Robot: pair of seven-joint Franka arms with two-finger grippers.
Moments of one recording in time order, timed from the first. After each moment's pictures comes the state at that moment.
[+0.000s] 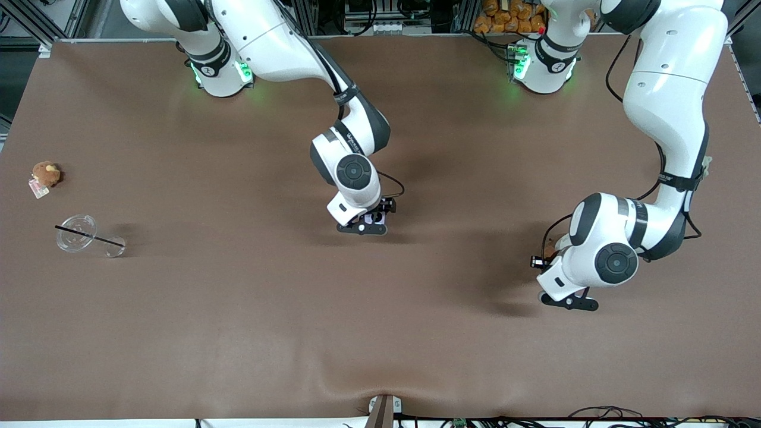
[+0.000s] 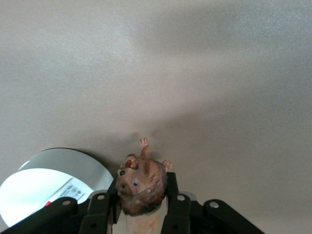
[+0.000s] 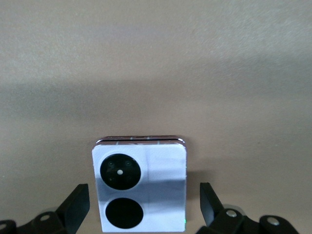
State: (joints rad) left arm 0.04 0.75 -0.28 -1.50 0.25 2.02 -0.17; right arm 0.87 0.79 -0.14 -1.53 0.27 2.23 0.67
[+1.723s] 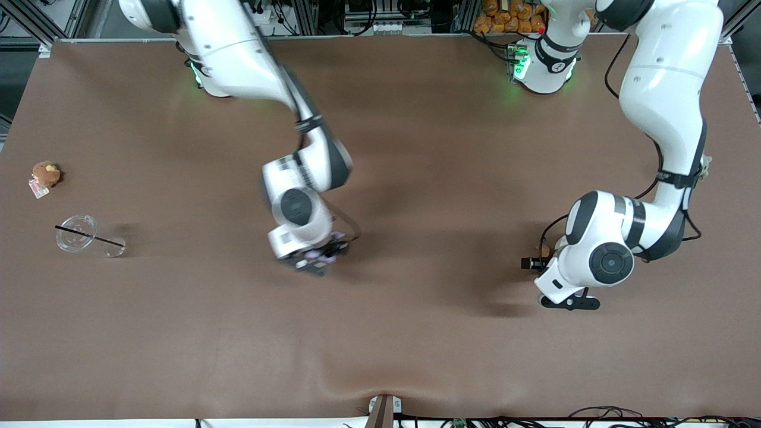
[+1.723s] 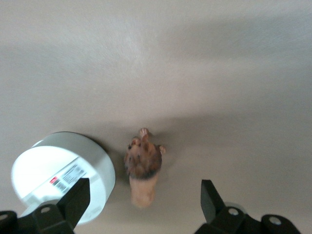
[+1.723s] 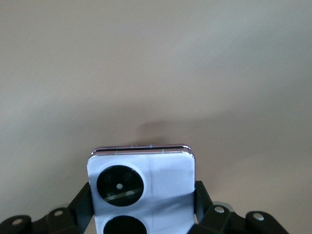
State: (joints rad) left arm -0.01 0.70 -0.26 -1.44 0.25 1.93 -0.27; right arm 0.75 0.75 -0.36 -1.49 0.27 2.12 0.66
